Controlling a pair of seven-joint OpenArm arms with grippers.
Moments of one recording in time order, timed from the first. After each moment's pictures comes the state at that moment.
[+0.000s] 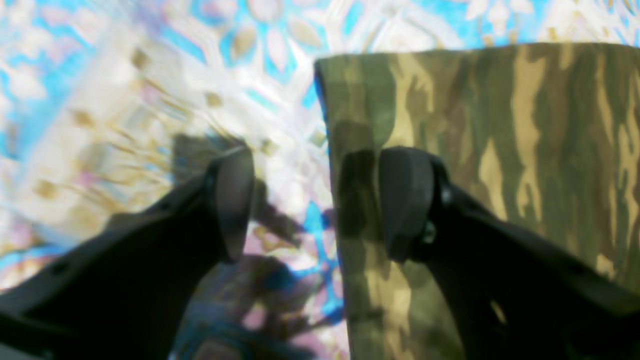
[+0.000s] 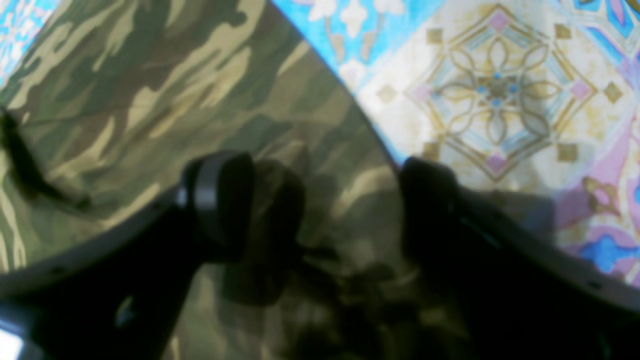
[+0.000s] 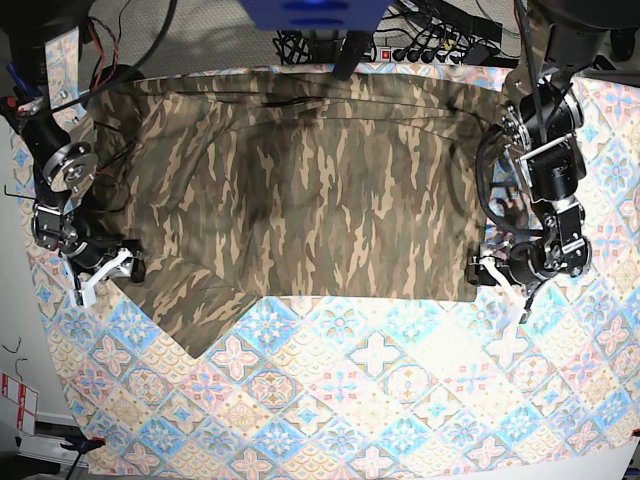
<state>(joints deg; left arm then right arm) -28.4 -16.7 -23.2 34.4 2.9 -42.0 33.7 34.8 24.0 47.6 5.7 -39.9 40.6 -1.5</state>
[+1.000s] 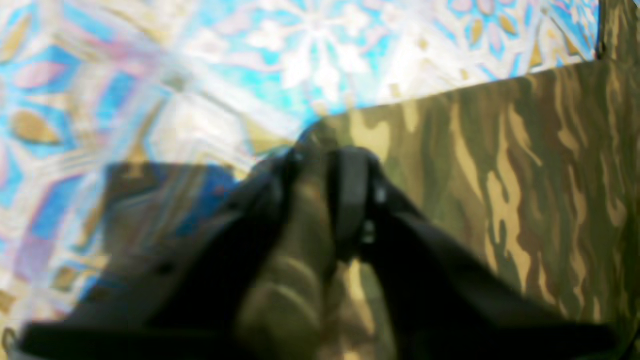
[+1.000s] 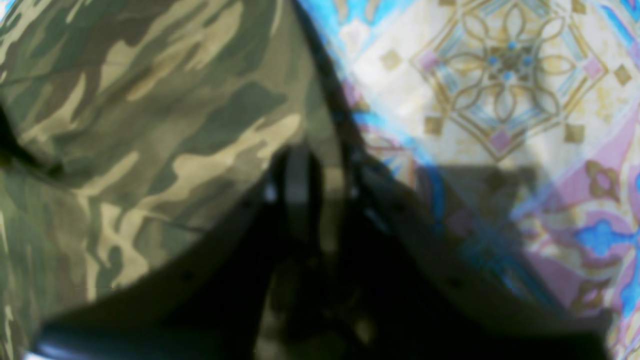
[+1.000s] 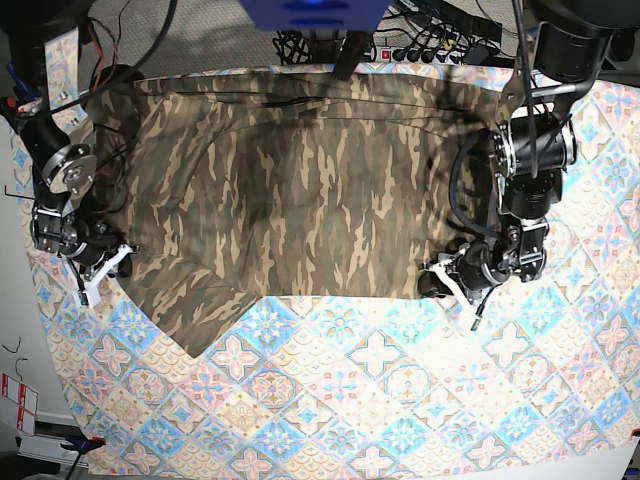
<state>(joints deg) -33.0 -10.1 -10.0 14.9 -2.1 -41.7 16.2 35.3 24.1 47.5 5.7 -43.8 40.4 -4.5</state>
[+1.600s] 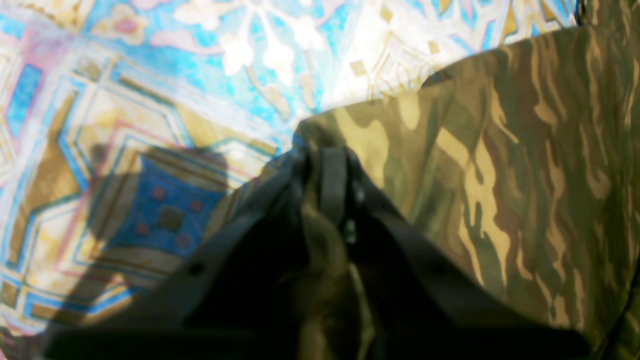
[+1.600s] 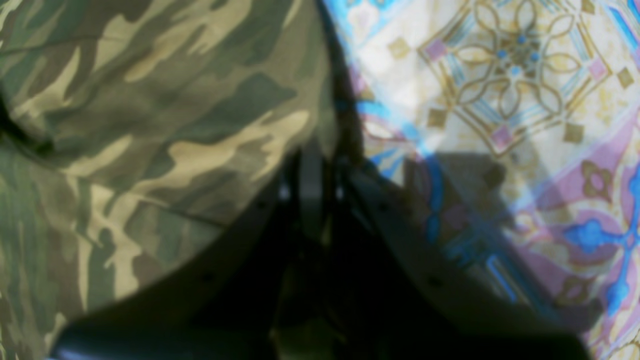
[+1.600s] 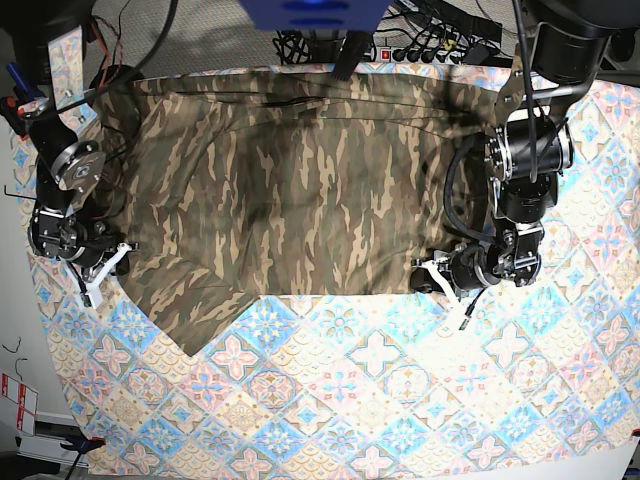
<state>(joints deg) -34.4 -10.3 -10.2 15.3 -1.7 -42.7 21.0 34.6 22.8 47.7 12.6 -44.7 42.1 -8.6</state>
